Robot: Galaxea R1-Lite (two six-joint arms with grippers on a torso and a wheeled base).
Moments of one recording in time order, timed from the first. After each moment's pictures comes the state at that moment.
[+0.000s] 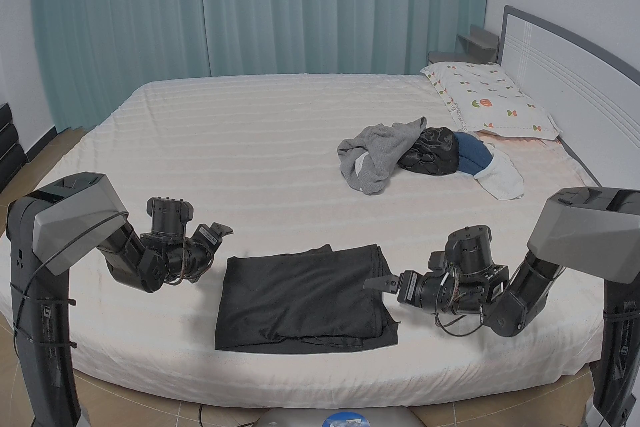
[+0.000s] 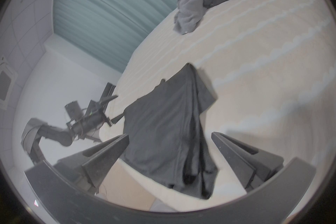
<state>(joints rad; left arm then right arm) -0.14 2.36 -1.02 -0.72 -0.09 -1.03 0.46 2.29 -0.75 -0.97 0.30 0.72</state>
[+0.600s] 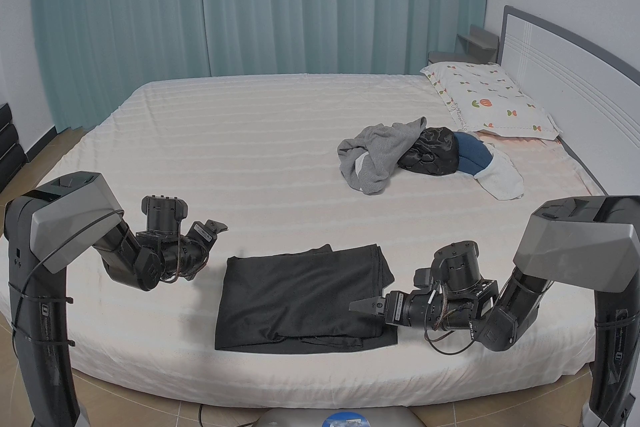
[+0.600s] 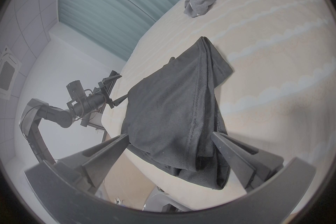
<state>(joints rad) -0.12 2.36 -1.02 -0.73 -0.10 -1.03 0.52 2.32 -0.72 -1.01 0.34 0.69</state>
